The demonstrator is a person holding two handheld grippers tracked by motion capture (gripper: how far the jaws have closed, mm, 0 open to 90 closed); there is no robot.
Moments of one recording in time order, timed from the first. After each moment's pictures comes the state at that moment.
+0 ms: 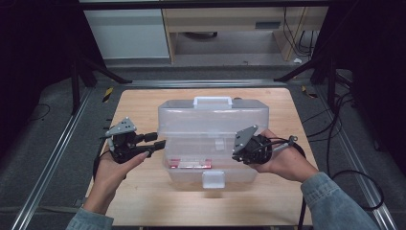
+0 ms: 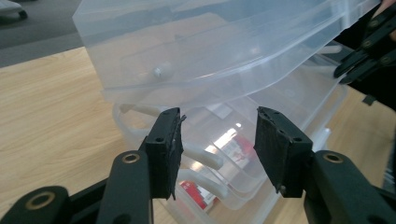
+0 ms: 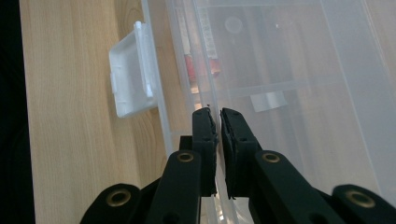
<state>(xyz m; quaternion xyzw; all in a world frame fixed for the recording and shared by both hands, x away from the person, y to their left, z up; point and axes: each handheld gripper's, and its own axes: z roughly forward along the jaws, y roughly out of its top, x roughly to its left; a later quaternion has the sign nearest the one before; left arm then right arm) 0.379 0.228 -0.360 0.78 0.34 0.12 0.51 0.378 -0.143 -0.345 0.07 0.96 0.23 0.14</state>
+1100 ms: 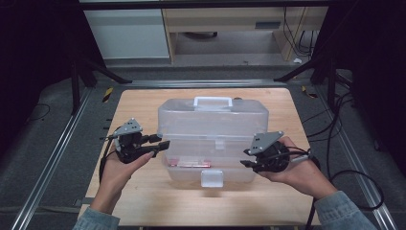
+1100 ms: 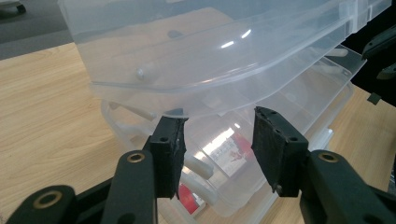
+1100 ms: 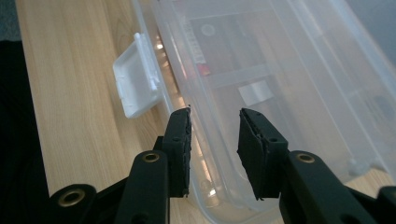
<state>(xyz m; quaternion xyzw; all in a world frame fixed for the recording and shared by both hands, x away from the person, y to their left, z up) 0.382 0.218 -0.367 0.78 0.35 0.12 0.50 0.351 -0.178 -0.339 0.15 0.93 0.30 0.18</state>
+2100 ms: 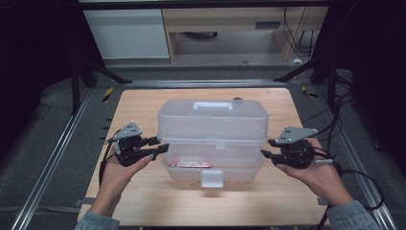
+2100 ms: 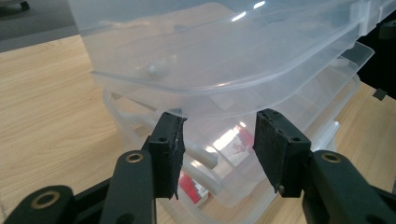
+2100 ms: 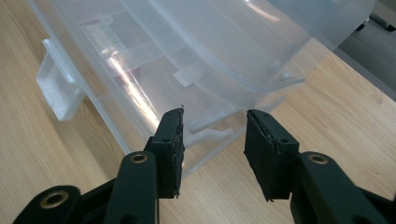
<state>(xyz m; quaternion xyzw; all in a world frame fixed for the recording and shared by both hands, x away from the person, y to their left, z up) 0.378 0.222 -0.376 0.78 0.36 0.12 0.50 0.354 -0.233 -0.340 0.28 0.87 0.33 0.23</state>
